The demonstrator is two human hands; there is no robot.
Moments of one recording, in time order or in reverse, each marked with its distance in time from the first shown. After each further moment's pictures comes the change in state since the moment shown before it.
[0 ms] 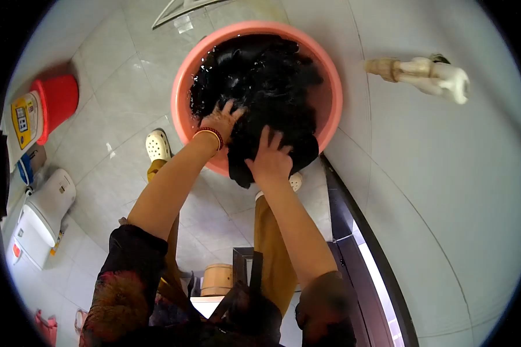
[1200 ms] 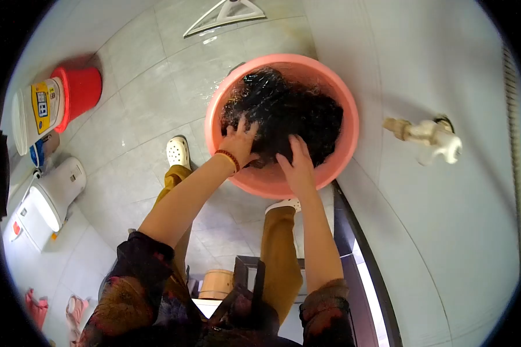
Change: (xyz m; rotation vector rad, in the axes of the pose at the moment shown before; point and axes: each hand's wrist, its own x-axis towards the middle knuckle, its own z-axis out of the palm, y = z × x) left_hand -0.051 -0.009 -0.082 -0.470 -0.020 -0.233; right_hand 0.028 0.016 -0.033 0.822 0.478 -0.412
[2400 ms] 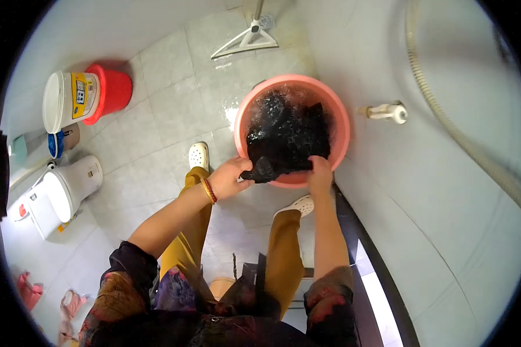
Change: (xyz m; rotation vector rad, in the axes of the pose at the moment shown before) left_hand -0.150 -0.020 -0.057 -0.461 0.138 0.451; right_hand -0.045 0.000 -0.041 -0.382 -0.016 -0.124
